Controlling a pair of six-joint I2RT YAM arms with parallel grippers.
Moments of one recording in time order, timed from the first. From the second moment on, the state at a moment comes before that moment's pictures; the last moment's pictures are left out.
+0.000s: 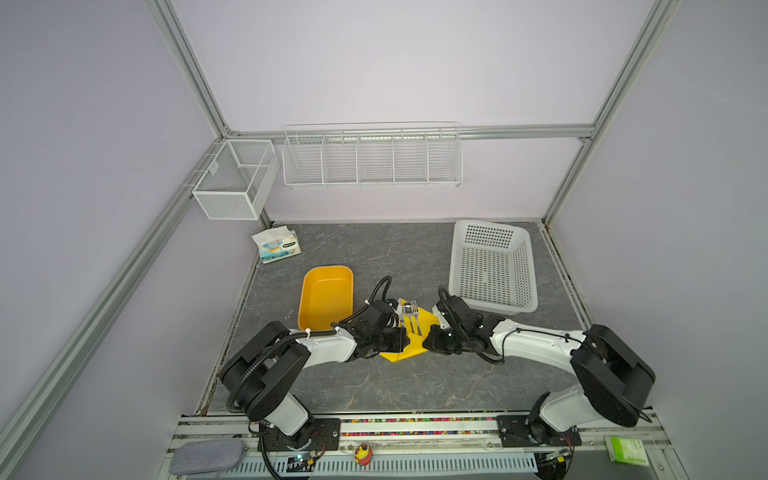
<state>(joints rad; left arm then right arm) -0.79 1.57 0.61 0.11 0.33 -0.65 0.79 1.50 0.72 -0.22 -0.29 0.88</state>
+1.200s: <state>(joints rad) -0.79 1.59 0.62 0.12 0.33 -0.65 0.78 1.48 0.75 -0.28 -0.24 0.86</state>
